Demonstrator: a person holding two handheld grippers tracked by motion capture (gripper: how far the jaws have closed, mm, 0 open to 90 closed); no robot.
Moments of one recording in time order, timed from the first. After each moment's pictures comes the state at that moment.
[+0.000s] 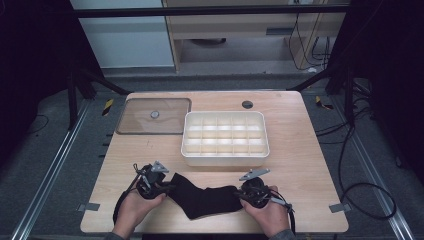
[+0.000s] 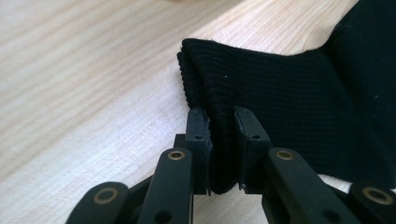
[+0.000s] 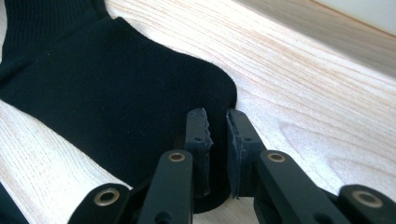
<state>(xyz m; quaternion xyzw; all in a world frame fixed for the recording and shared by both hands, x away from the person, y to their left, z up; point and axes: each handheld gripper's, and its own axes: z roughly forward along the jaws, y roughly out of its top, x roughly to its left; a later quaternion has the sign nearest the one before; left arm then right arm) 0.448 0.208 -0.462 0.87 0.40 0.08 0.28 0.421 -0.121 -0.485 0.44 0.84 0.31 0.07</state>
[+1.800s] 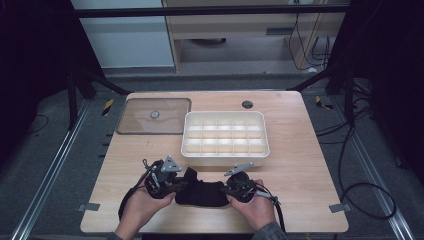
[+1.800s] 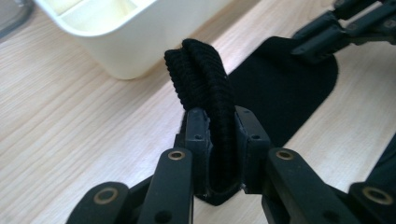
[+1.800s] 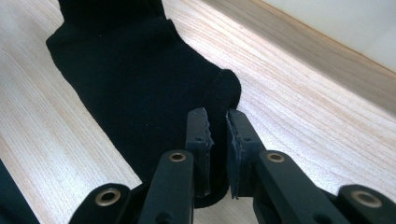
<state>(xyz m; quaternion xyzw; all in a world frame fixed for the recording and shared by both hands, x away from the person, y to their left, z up) 0.429 0.167 -0.416 0.89 0.33 0.10 0.30 0.434 -0.083 -0.474 0.42 0.85 0.31 0.06</state>
